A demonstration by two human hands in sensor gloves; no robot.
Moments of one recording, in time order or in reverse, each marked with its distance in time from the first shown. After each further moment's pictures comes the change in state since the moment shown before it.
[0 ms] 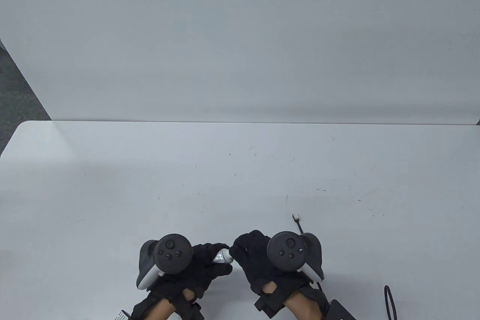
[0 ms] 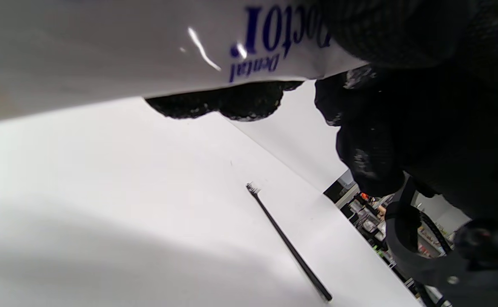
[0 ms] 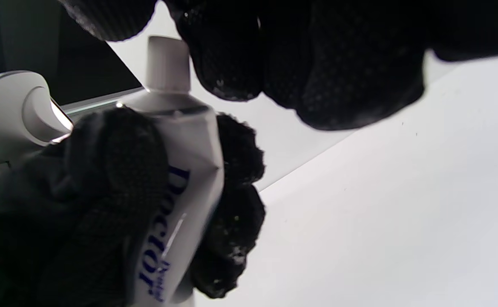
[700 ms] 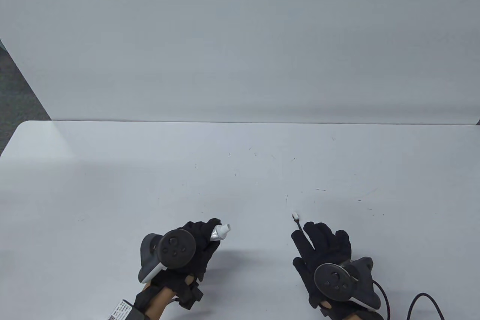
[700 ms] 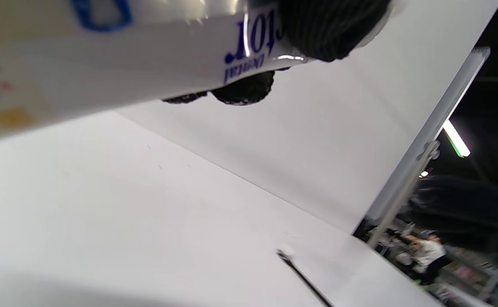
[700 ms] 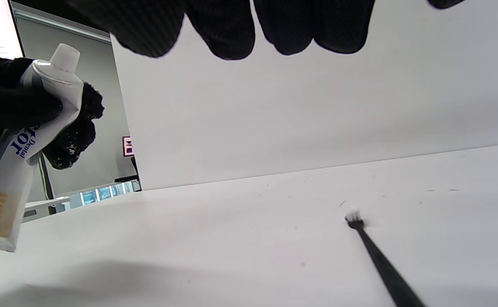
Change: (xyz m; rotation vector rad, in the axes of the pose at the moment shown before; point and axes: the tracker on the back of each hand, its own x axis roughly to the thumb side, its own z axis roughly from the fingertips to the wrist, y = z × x) left_hand 0.002 0.021 -0.008 0.187 -0.028 -0.063; right_hand -0.055 -0.055 0.072 -0.102 -0.005 0.546
